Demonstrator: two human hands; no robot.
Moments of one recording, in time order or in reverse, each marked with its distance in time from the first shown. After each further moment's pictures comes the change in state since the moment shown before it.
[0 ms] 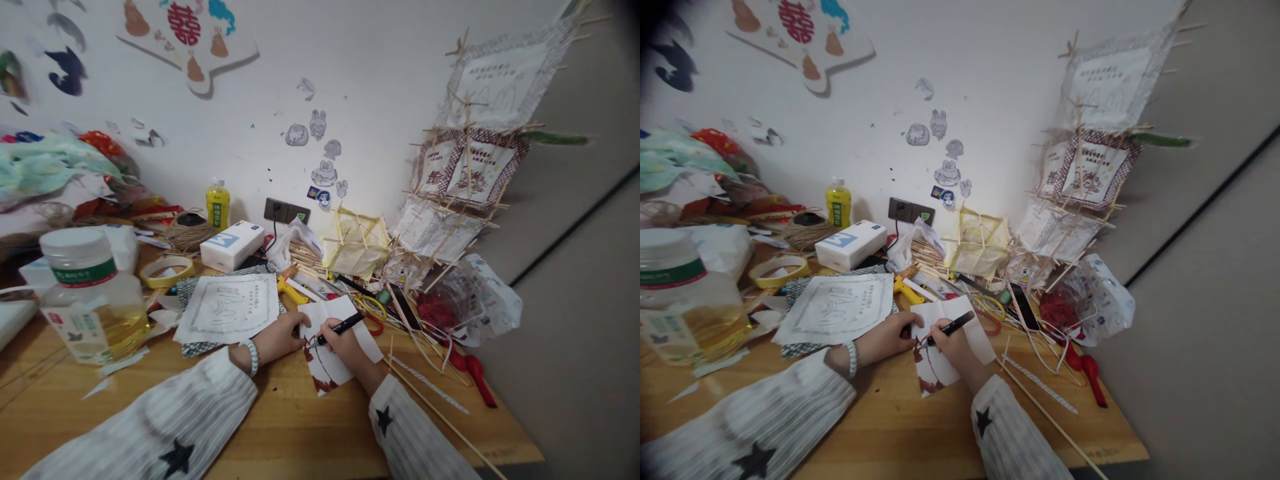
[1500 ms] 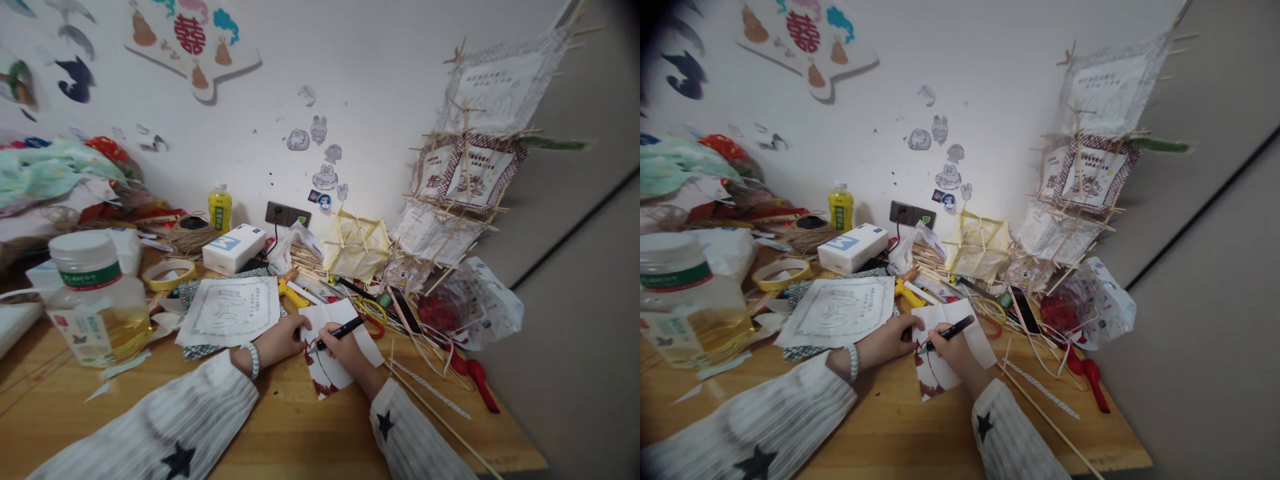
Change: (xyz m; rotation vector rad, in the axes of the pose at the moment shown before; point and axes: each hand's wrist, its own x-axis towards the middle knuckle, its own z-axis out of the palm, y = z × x) left_hand -0.001 0.005 -0.003 0.008 -0.007 -0.028; right_hand -0.003 -0.003 0.001 0.014 -0.043 -0.027
